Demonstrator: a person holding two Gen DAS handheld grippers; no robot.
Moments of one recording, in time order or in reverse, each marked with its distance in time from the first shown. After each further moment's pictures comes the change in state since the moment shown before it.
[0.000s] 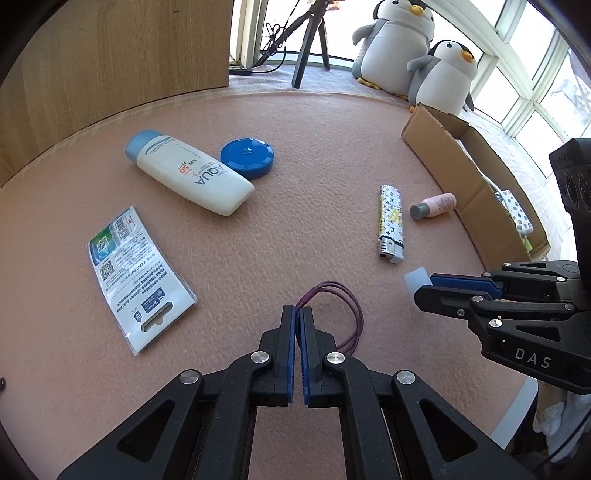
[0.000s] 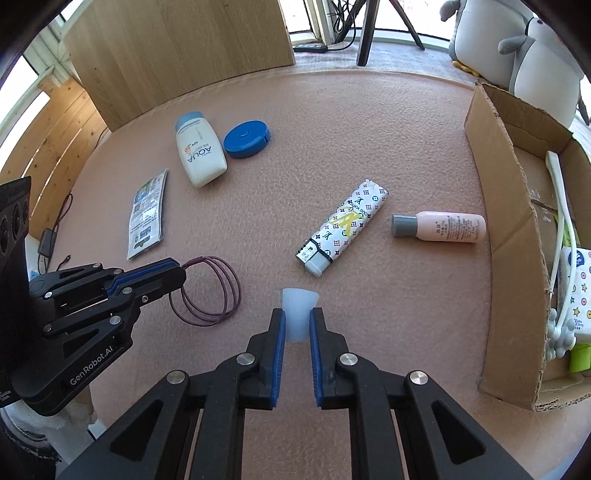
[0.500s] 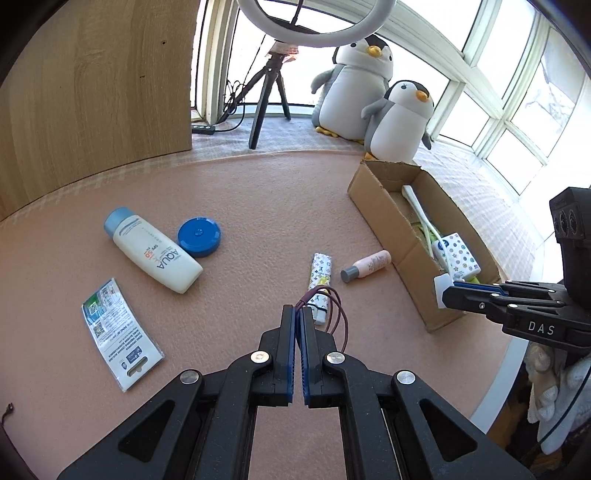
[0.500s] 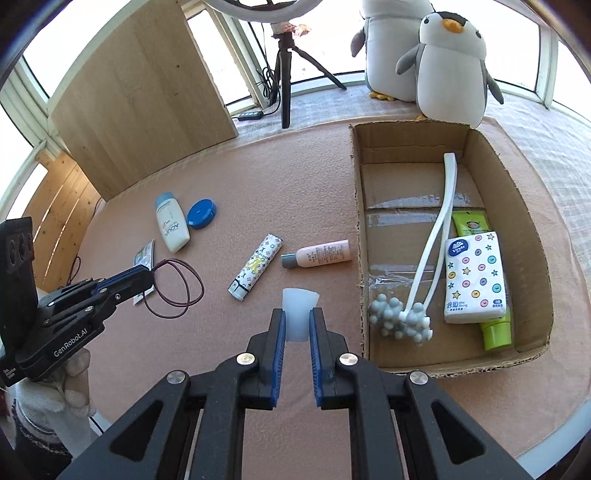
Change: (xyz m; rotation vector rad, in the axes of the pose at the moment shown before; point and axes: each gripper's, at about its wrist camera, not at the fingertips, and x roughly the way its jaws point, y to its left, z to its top) left arm -0.050 -0.054 0.040 0.046 -0.129 -0.085; right arm -0.094 -0.082 -0.012 0.155 -0.169 -0.011
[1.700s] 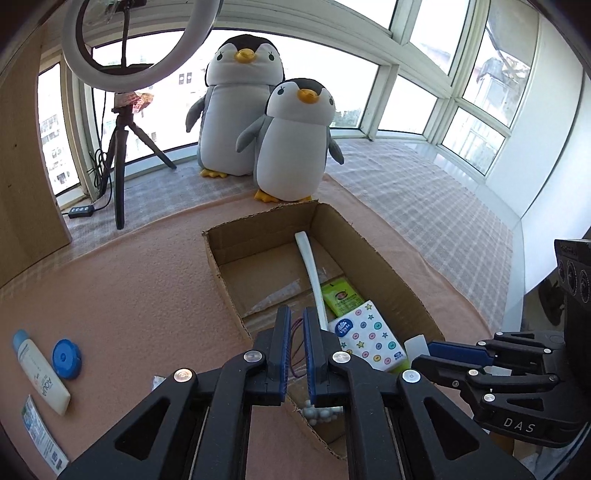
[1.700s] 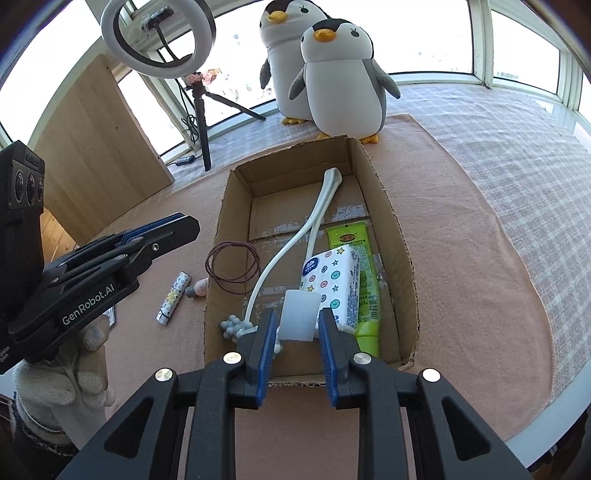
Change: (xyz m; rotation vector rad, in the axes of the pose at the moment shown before) left arm 0.081 -0.171 0.087 0.182 -0.049 -0.090; right arm -0.038 -0.106 0.004 0.124 -0.066 -0.038
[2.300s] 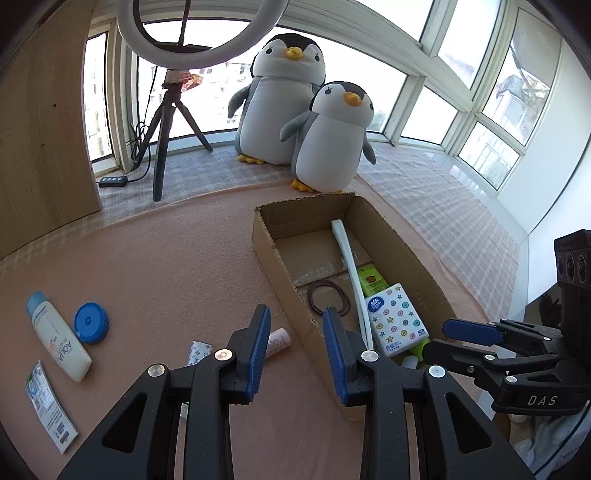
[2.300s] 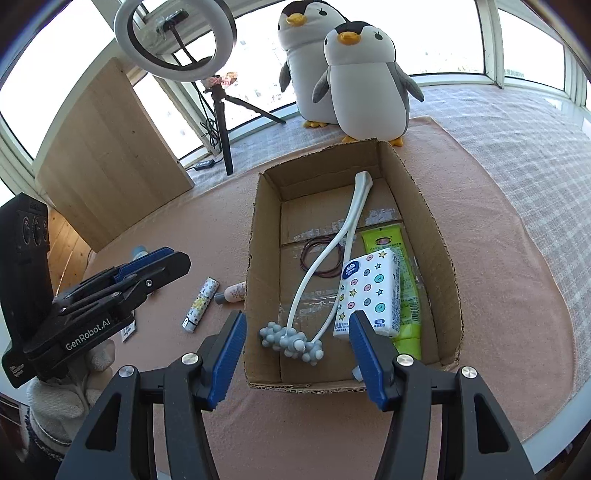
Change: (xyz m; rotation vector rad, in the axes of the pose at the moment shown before) left arm -0.031 0.048 -0.028 -0.098 0.010 0.029; right arm 0.002 0.029 0.000 -0.004 -0.030 0.052
